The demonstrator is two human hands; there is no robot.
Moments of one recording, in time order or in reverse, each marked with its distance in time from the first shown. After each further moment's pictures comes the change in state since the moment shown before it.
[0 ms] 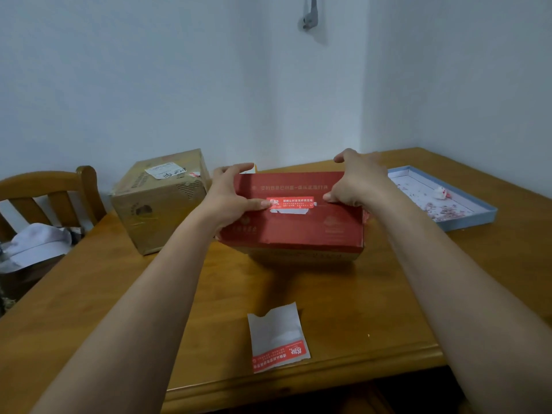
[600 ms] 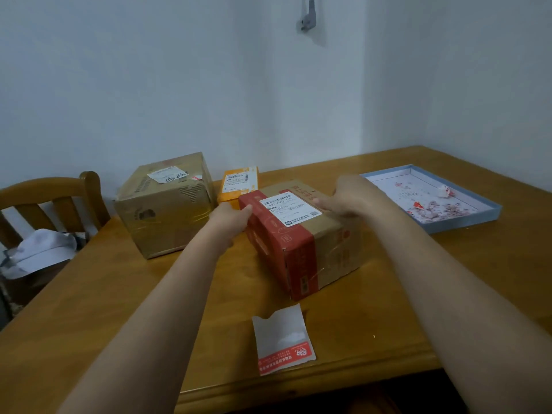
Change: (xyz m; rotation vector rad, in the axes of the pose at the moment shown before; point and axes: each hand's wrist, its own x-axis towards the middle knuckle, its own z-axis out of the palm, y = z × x) left_hand -0.002 -0.013 0.020 0.031 0.046 -0.512; right_hand 0.002 0.003 0.018 -0.216 -0.166 -0.064
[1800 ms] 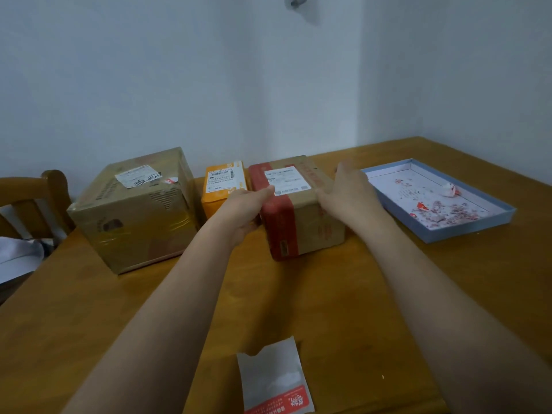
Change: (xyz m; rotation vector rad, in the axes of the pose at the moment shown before) left_hand 0.032 0.044 0.037 -0.371 -0.252 0.036; right_hand 0.050 0.012 0.024 0.221 0.282 0.000
